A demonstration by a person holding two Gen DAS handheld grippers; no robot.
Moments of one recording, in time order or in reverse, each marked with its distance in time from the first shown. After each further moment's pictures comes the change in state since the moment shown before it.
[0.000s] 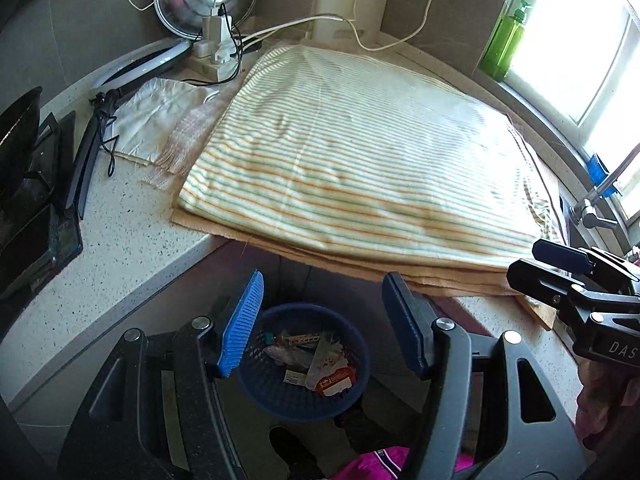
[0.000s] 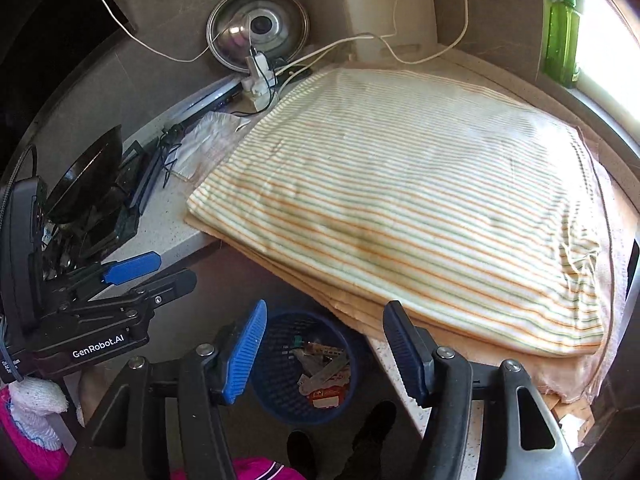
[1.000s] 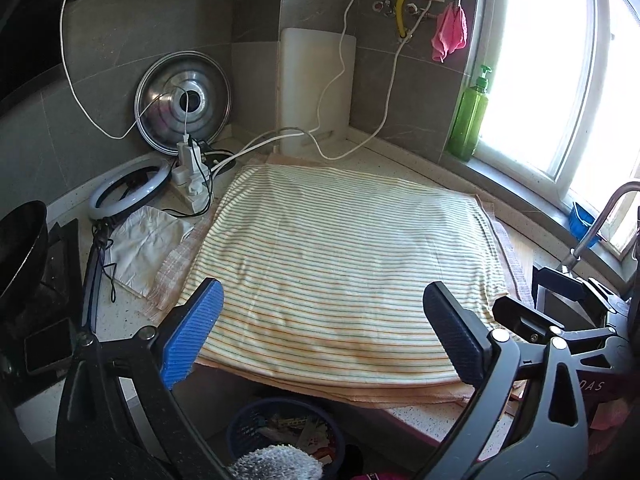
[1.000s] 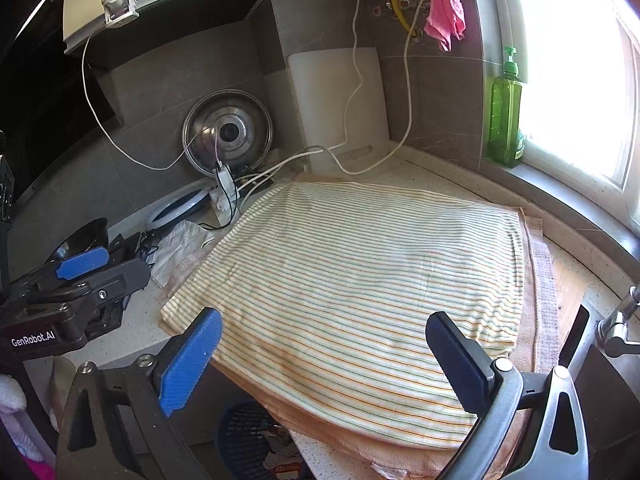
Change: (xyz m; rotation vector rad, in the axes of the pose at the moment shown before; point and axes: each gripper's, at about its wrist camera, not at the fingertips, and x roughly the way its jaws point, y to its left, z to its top) left arm -0.063 -0.079 0.080 0.069 -0.281 0.015; right arm -0.071 -0.054 0.044 0.038 -0.313 -0.072
